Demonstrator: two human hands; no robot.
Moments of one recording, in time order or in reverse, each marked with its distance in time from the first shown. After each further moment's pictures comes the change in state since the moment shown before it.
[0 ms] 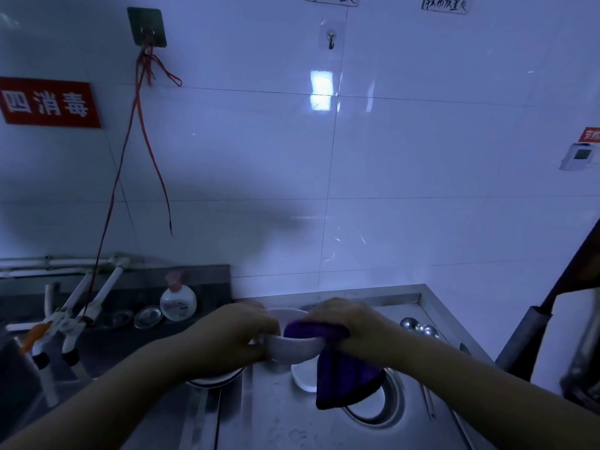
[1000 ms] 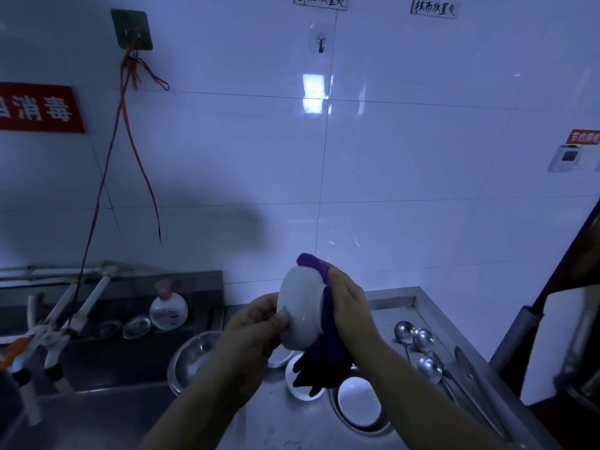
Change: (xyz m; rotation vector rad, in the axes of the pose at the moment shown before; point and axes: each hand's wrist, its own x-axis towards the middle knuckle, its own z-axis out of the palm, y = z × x) left_hand 0.031 0.033 0.040 -1.573 0.484 -0.392; right_hand 0.038 -0.015 0.017 0.881 0.777 0.499
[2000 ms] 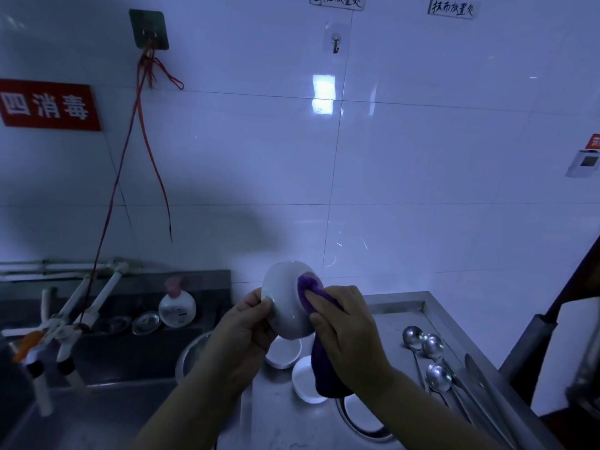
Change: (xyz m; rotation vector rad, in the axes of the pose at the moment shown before) left_hand 0.012 0.010 -0.012 -0.330 0.102 -0.034; right_hand -0.015 0.021 -0.002 -0.737 0.033 -0.915
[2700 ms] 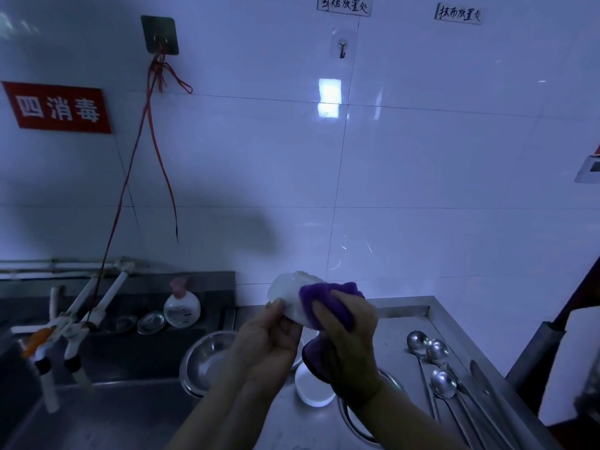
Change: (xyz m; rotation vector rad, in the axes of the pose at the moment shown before) left_hand -0.011 -0.003 0.031 -0.486 0.154 -0.154; right_hand -0.018 0.011 0.029 -0.099 0.269 -0.102
